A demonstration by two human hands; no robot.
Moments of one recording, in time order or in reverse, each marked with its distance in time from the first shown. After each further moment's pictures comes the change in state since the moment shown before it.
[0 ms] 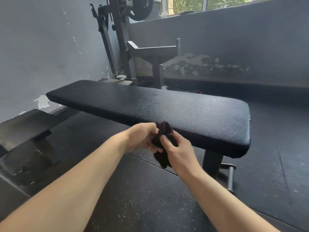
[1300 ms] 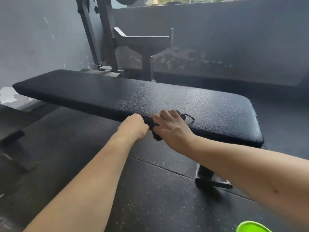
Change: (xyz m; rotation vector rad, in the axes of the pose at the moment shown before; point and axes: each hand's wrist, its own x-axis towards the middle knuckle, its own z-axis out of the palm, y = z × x) left_hand 0.060 -0.032 -0.063 0.756 0.529 -0.079; right_hand 0.109 0.026 0.021 -1.432 -0.181 -1.027
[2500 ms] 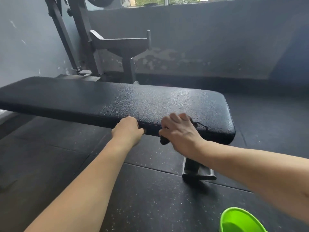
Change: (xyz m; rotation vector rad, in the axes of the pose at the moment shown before) left_hand -0.007 0.031 0.023 0.130 0.087 0.099; right_hand -0.072 0.023 -0.037 0.016 -0.034 0.144
